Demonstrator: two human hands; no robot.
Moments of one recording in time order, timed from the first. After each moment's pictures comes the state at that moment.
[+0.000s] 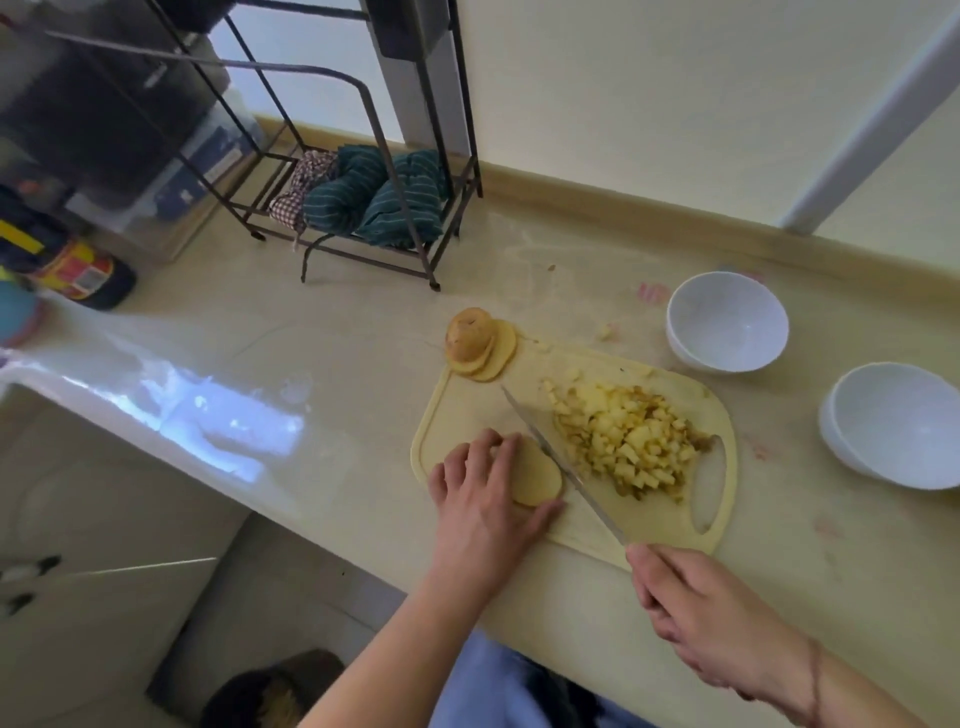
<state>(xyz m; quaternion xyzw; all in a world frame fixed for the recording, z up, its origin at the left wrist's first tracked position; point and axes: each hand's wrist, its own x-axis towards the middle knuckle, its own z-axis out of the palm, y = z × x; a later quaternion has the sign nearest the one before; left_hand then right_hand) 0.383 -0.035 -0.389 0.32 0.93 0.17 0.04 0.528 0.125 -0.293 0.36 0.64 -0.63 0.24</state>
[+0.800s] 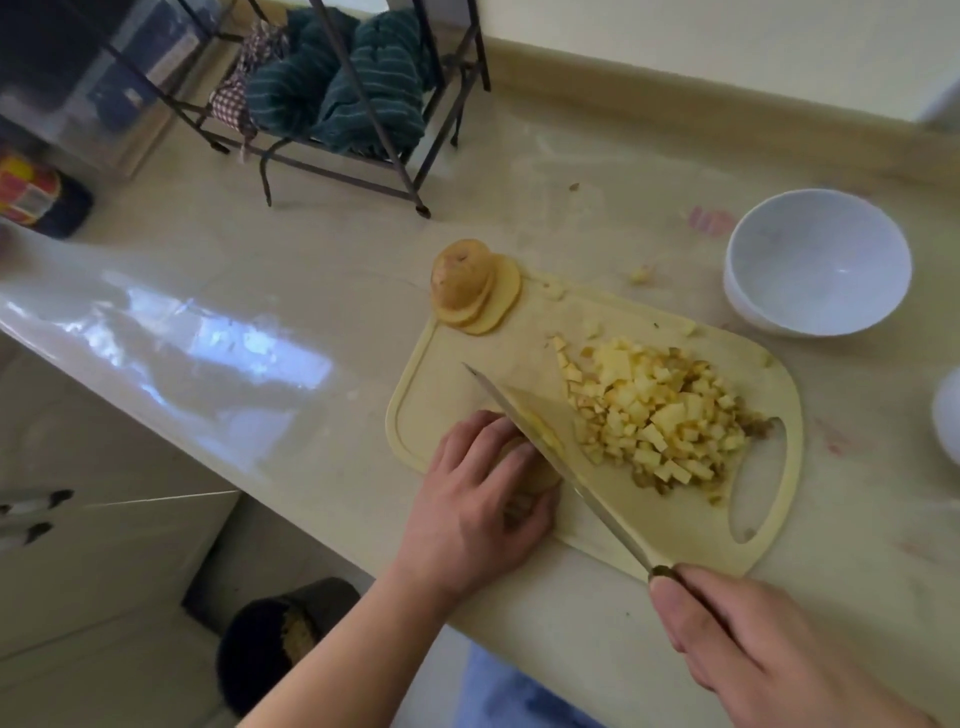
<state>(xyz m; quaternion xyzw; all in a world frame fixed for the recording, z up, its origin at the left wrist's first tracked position) 0.378 -0.037 -0.403 0.45 0.85 0.27 -0.03 0.523 0.148 -0.295 0.24 0.78 -0.53 0.23</state>
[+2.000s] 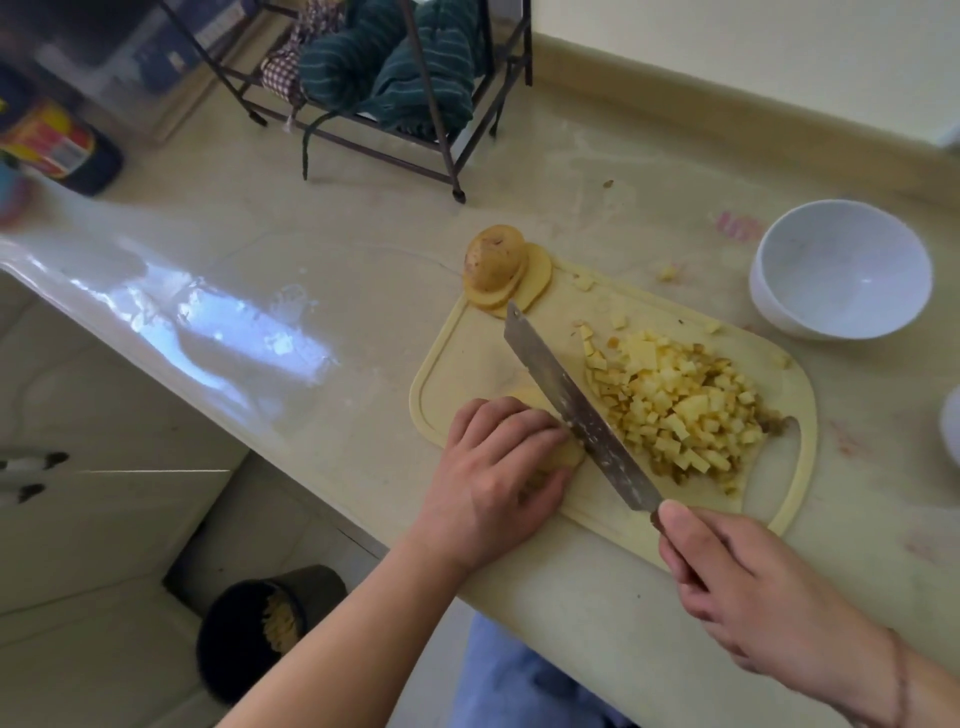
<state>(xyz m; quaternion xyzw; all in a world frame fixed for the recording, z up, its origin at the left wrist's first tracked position) 0.378 -0.039 -0.404 0.46 0.83 0.31 -0.10 0.509 0.146 -0.308 0.27 0.70 -0.62 0.25</state>
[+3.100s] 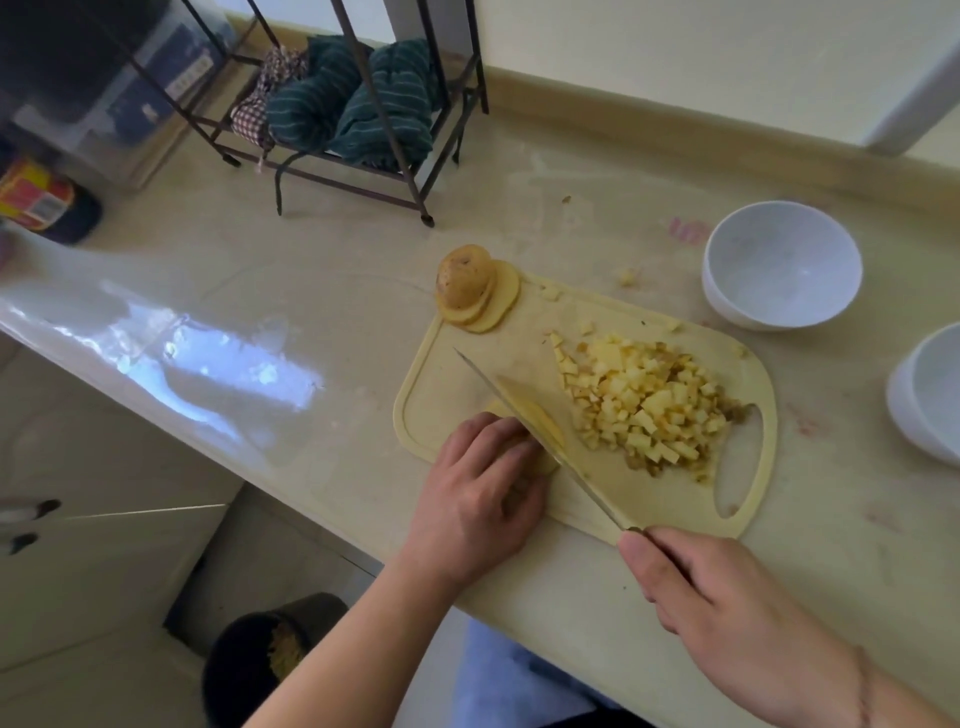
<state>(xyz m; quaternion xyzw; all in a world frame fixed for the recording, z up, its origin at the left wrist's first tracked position) 0.383 -0.043 -0.405 0.46 0.83 0.32 -0.06 0.526 0.131 -0.302 0.23 0.81 -0.52 0.17</state>
